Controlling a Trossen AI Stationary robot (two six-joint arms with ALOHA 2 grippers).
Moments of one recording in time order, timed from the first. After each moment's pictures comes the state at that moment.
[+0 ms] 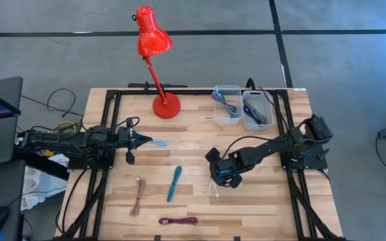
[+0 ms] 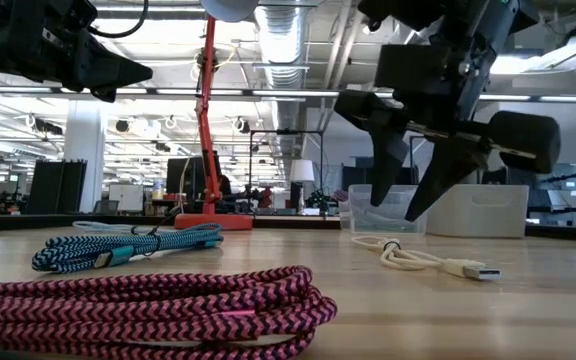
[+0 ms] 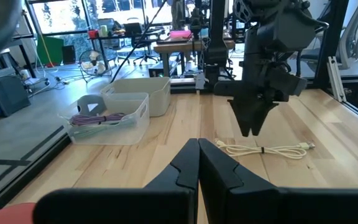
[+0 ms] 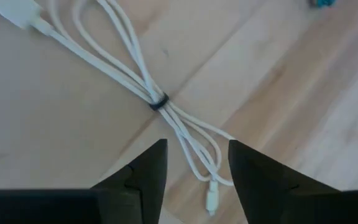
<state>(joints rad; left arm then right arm) -0.03 0.34 0.15 0.12 -0.15 0.11 0.30 1.74 1.04 -0.47 0.21 -0.59</state>
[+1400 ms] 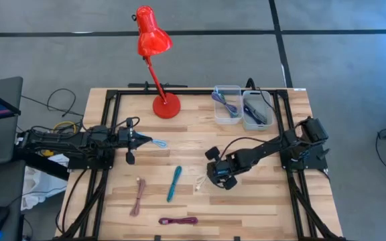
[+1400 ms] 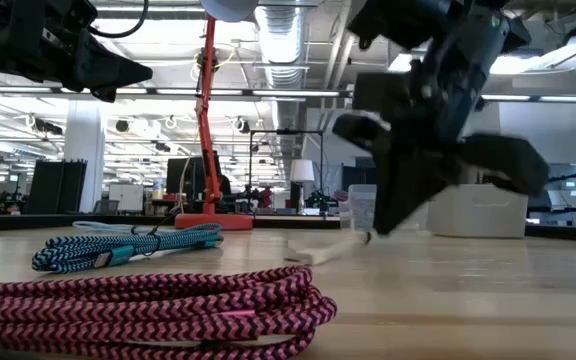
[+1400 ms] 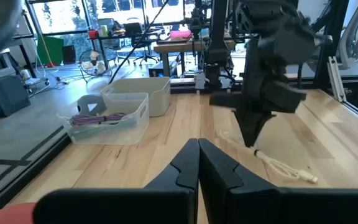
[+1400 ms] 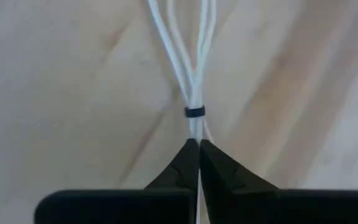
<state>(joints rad) -0.03 0.34 0.15 0.12 -0.15 0.11 0.28 1.80 1.03 -0.39 0.23 -0.39</state>
